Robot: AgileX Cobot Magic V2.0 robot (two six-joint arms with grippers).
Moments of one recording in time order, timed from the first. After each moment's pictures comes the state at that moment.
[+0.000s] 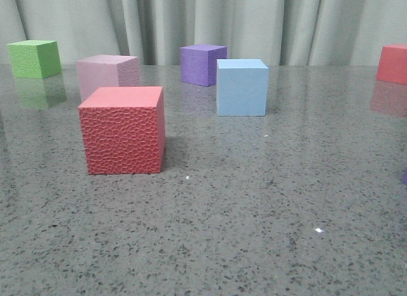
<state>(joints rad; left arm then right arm) -0.36 1.54 -1.60 0.14 0.87 -0.12 0.21 0.80 -0.82 -0.29 0.90 0.41</state>
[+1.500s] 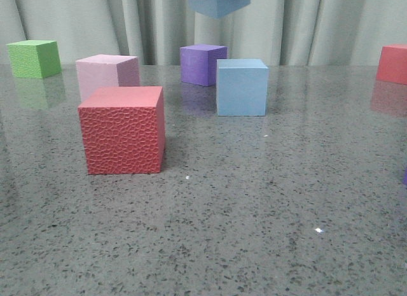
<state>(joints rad) -0.58 1.95 -2.03 -0.16 0.91 0.48 0.21 0.80 -0.82 -0.29 0.90 0.41</state>
